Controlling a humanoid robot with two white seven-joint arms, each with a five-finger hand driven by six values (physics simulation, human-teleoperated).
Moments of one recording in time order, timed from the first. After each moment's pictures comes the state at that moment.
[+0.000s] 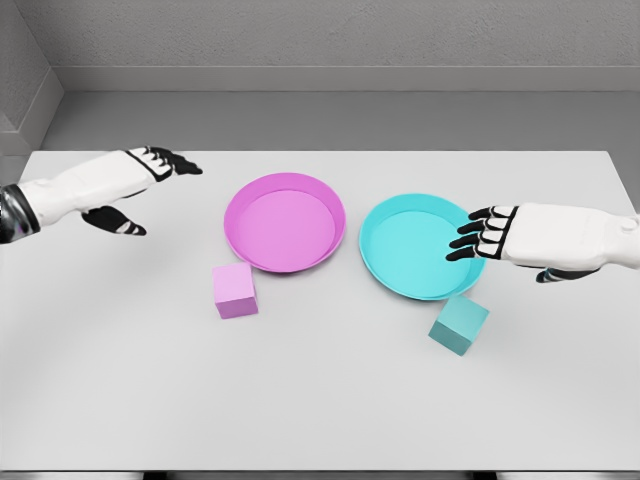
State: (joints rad) left arm -0.56 0.80 -0.56 -1.34 -0.40 -0.61 -0.32; right arm -0.94 -1.25 1.20 -1.74 0.33 -0.61 0.21
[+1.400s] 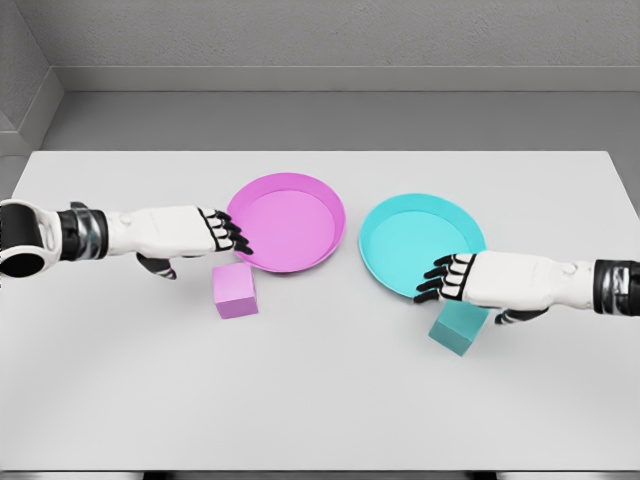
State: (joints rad) left arm -0.77 0.80 -0.99 -1.40 -0.54 -0.61 -0.37; right arm -0.83 -1.11 1.29 -1.62 0.41 -0.61 0.08
